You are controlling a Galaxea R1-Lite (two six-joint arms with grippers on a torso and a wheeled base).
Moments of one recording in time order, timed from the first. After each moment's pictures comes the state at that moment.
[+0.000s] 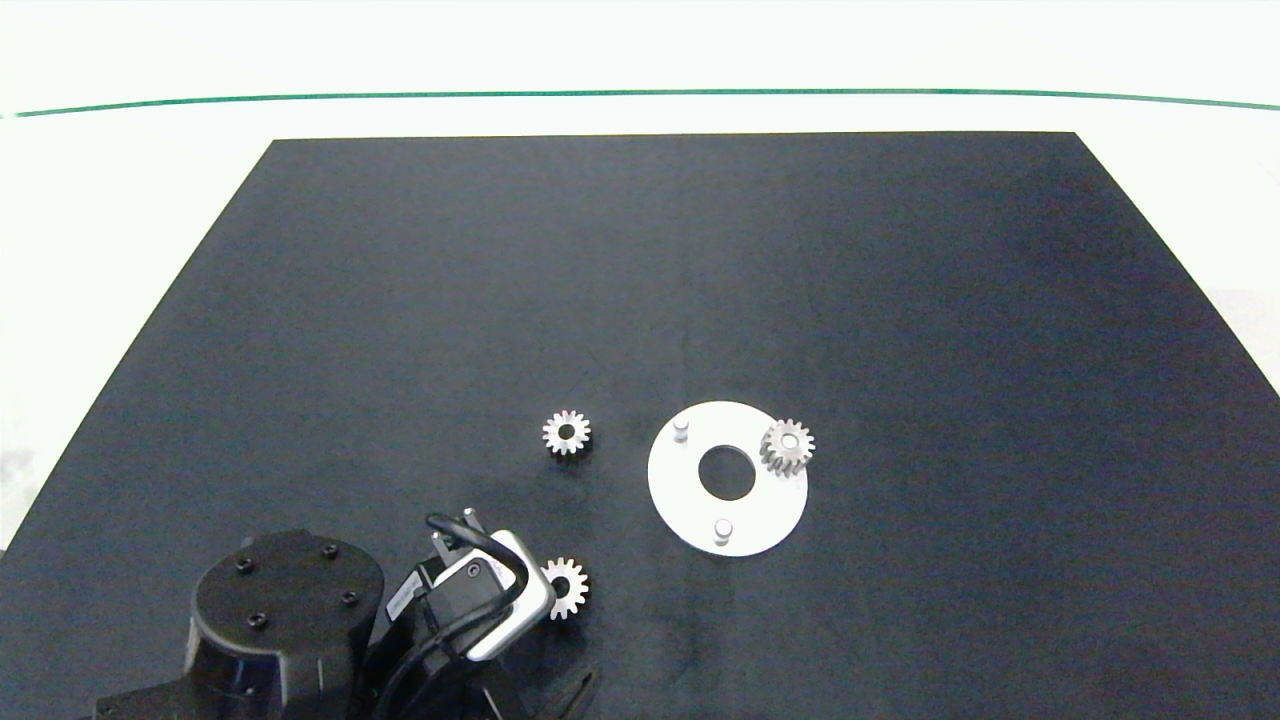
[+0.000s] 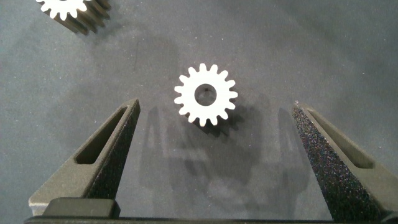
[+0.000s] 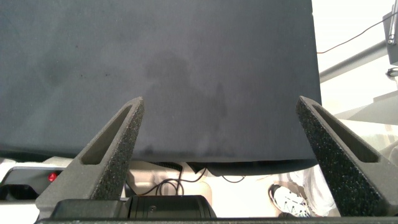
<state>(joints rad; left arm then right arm) -0.84 1.51 -0.34 -0.70 0.19 0.34 0.00 0.00 -0.55 0.72 -0.13 -0.23</state>
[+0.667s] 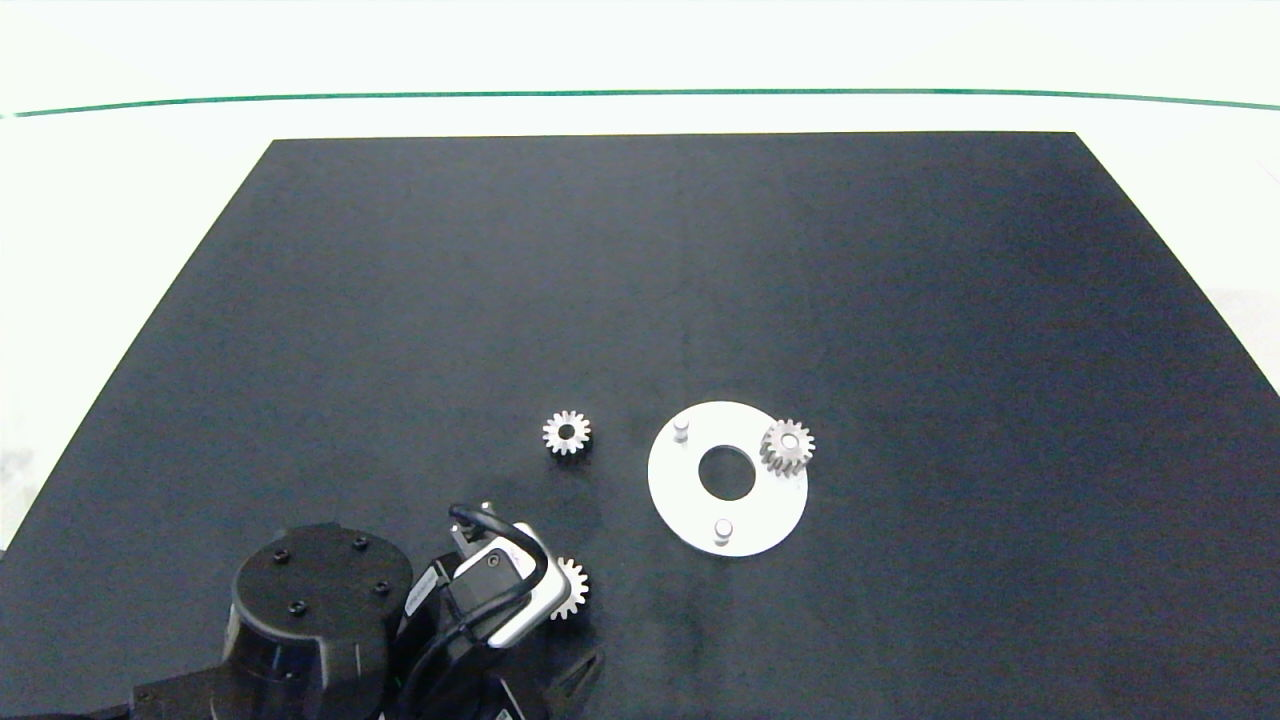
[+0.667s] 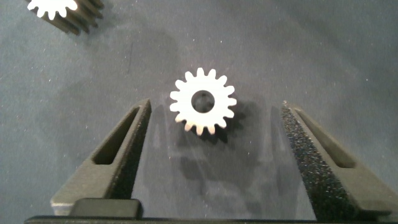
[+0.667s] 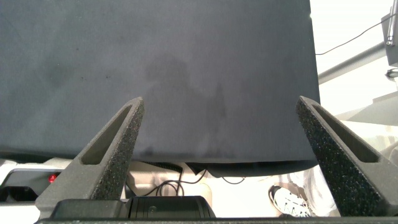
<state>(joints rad) -0.84 1.55 -0.36 -0.71 0.19 0.33 0.00 0.00 -0.56 0.72 -0.12 -0.22</state>
